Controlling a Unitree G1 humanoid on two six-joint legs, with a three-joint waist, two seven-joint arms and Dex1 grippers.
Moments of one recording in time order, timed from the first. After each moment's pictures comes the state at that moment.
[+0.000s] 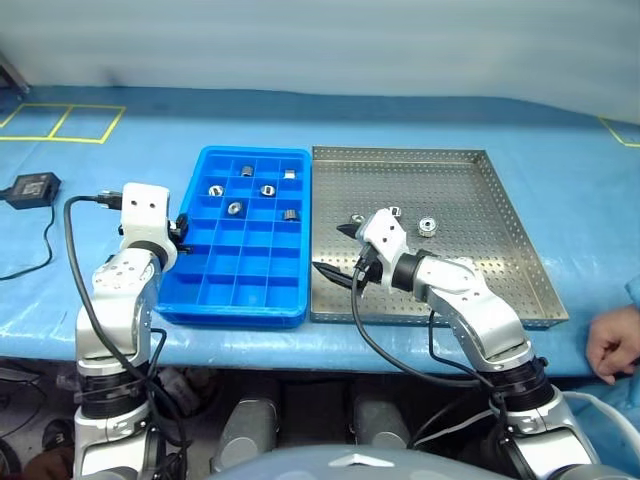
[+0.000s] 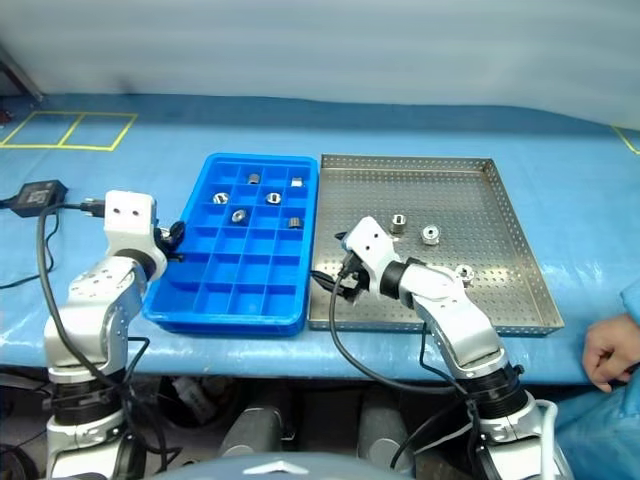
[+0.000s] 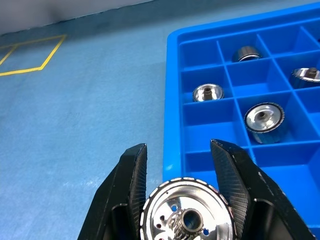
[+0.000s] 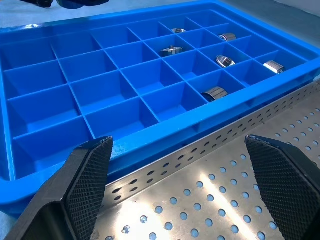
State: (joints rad) left arm -0.26 0.31 0.23 -0.41 -0.03 0.98 -0.10; right arm -0.29 -0.41 0.23 -0.32 0.22 0.55 0.66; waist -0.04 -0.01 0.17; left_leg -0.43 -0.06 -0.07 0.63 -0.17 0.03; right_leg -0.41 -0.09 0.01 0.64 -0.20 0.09
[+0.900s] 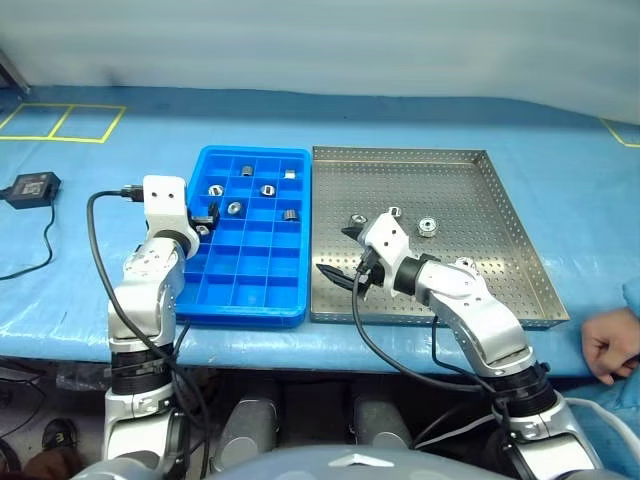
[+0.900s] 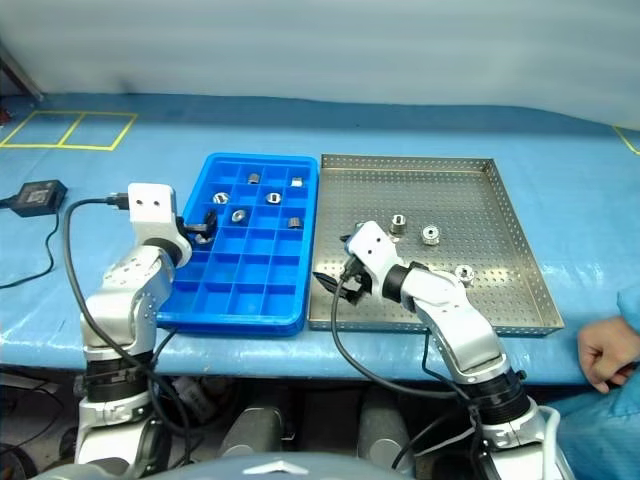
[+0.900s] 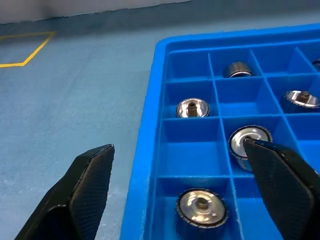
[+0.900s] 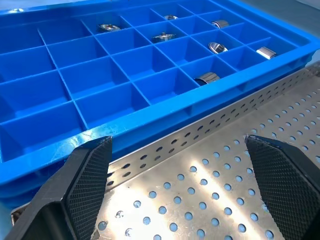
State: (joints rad) left arm -0.34 0.20 0.23 -0.28 -0.11 0.77 -0.07; right arm -0.26 -0.43 0.23 -0.32 0.19 0.55 0.63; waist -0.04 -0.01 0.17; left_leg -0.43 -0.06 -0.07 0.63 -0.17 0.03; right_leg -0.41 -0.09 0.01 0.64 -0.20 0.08
